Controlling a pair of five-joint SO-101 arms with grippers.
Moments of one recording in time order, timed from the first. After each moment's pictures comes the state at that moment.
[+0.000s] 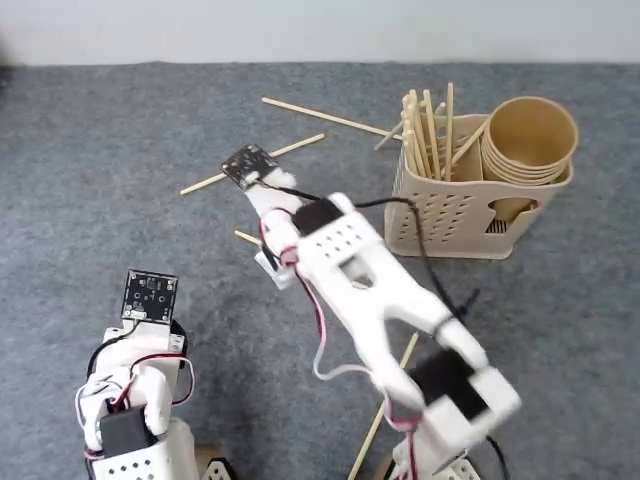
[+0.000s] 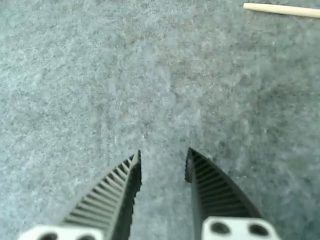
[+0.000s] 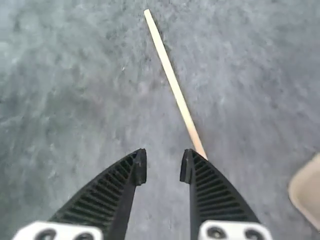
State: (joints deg) left arm -19.4 -103.2 95.1 69.8 -14.5; right arm -36.7 11.0 4.3 65.1 7.3
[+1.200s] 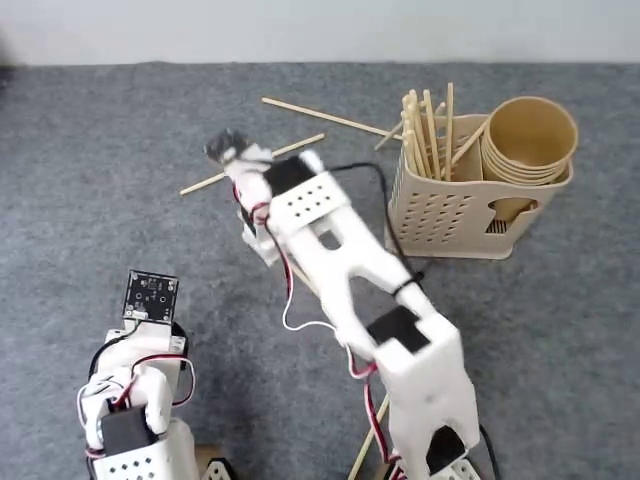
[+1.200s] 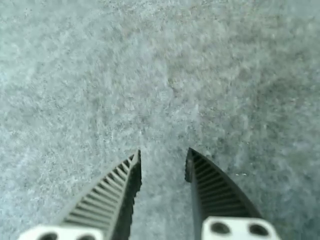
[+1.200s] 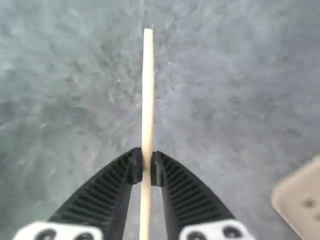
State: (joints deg) left arm -19.5 -103.2 95.6 69.8 -14.5; right arm -36.3 26.8 -30.3 88.7 10.6
